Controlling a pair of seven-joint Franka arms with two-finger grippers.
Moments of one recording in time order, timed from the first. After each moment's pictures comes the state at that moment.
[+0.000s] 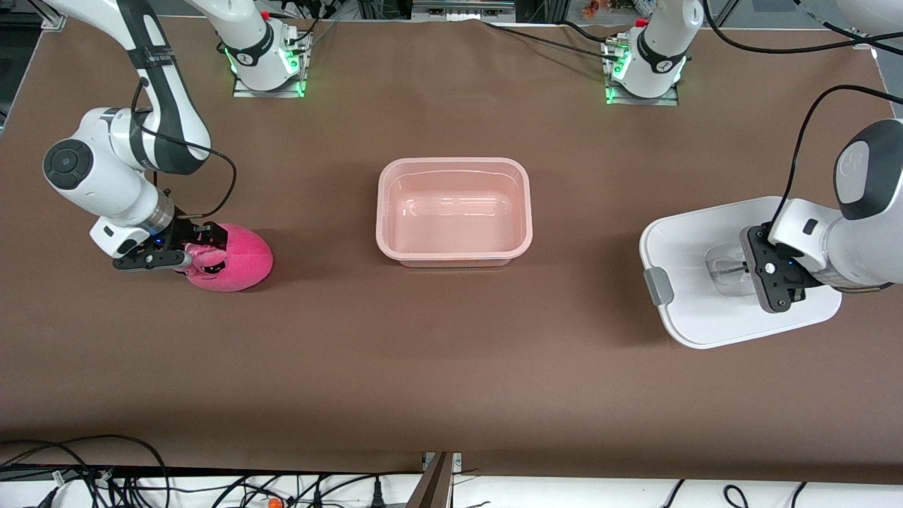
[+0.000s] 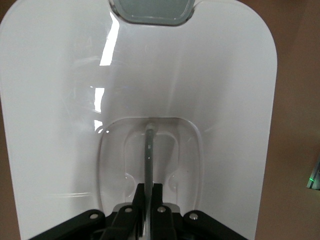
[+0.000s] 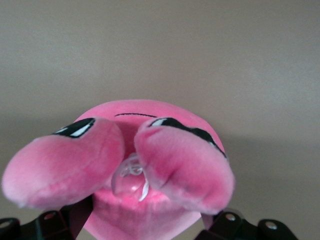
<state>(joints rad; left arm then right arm) 0.14 0.48 -0.22 -1.27 0.14 1.54 1.26 0.18 0.23 -0.18 -2.15 0.05 2.41 -0.13</state>
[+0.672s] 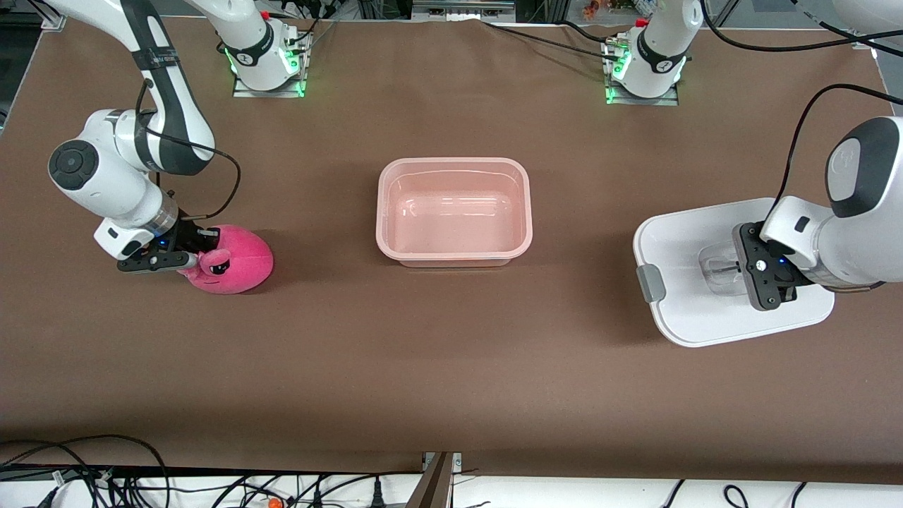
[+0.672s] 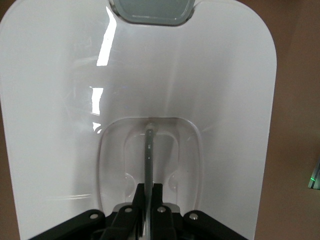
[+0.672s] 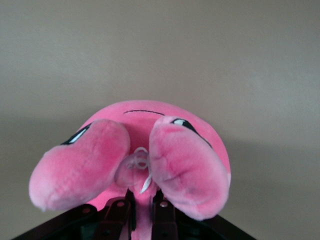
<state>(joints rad) 0.14 0.48 -0.23 -1.27 0.14 1.54 1.26 0.19 0.23 -0.16 -2.14 0.05 2.42 -0.15</state>
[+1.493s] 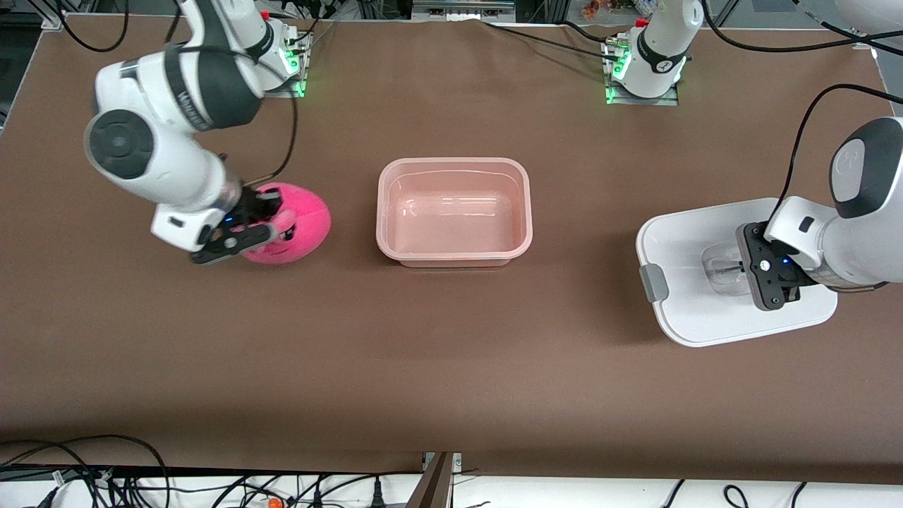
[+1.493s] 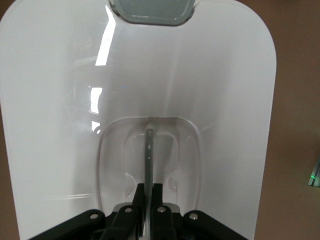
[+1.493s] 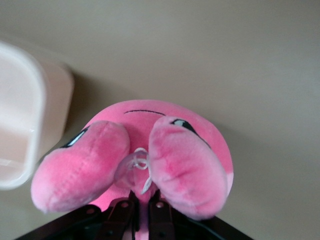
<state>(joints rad) 0.14 0.48 -0.23 -1.27 0.14 1.54 1.28 0.42 0.27 -0.07 -1.60 0.05 1.68 -0.07</state>
